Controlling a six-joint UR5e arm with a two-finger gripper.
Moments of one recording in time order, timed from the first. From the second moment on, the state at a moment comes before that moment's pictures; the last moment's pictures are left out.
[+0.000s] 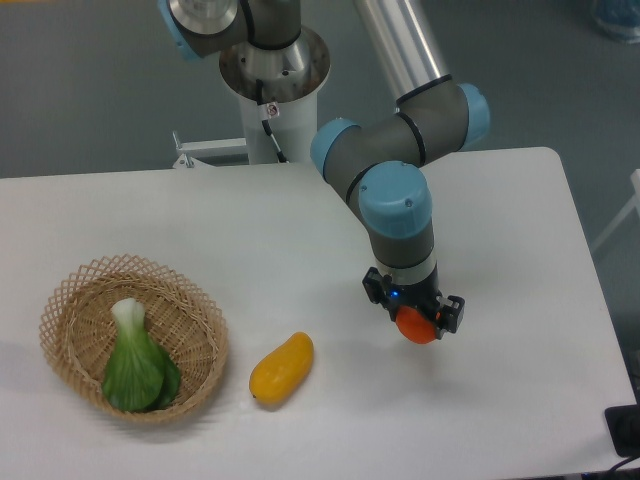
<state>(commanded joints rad) 2.47 -2.01 -1.65 -0.82 1.70 1.03</state>
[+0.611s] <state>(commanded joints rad) 2.47 -2.01 -1.64 -0.82 1.69 1.03</state>
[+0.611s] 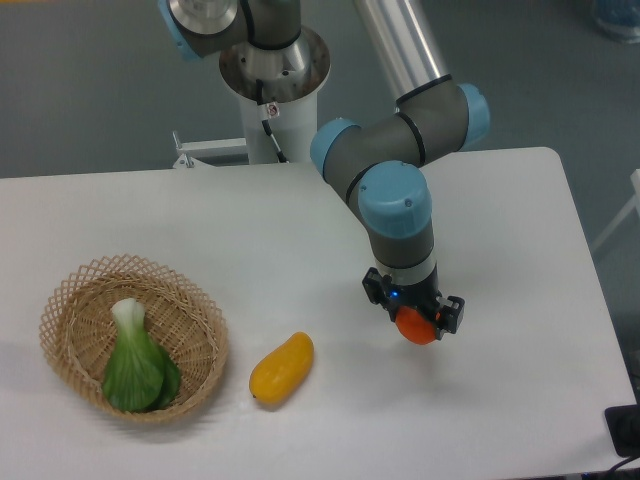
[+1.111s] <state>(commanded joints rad) 2.47 -2.00 -1.70 -0.82 1.69 1.03</state>
